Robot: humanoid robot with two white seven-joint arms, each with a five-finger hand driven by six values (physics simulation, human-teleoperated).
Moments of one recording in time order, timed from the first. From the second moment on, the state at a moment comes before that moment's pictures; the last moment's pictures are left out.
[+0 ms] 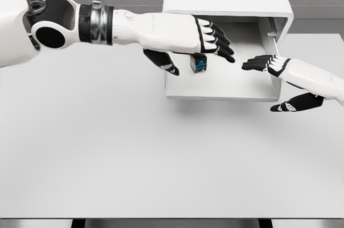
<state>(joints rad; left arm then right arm) -1.50 0.64 -1.52 -1.53 0.01 -0.61 -0.13 -0.29 -1.03 0.39 -1.71 -0.09 -0.61 0.34</state>
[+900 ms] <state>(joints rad) -0.75 1.15 -0.86 -1.48 -0.07 -0.61 -0.11 -0.29 -1.02 0.42 -1.72 -0.08 -0.61 0.29</state>
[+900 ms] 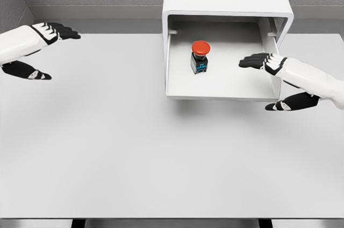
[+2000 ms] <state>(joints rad) -0.71 1.03 -0.85 -1.37 -0.12 -0.61 -0.11 -0.36 -0.93 0.44 -1.69 -0.07 -0.61 0.34</state>
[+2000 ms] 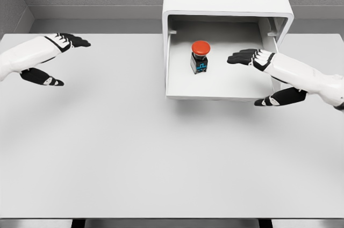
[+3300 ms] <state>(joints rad) -0.71 1.03 -0.85 -1.37 -0.11 -0.61 -0.16 -0.47 -0.83 0.49 -1.57 -0.06 -0.61 0.39</state>
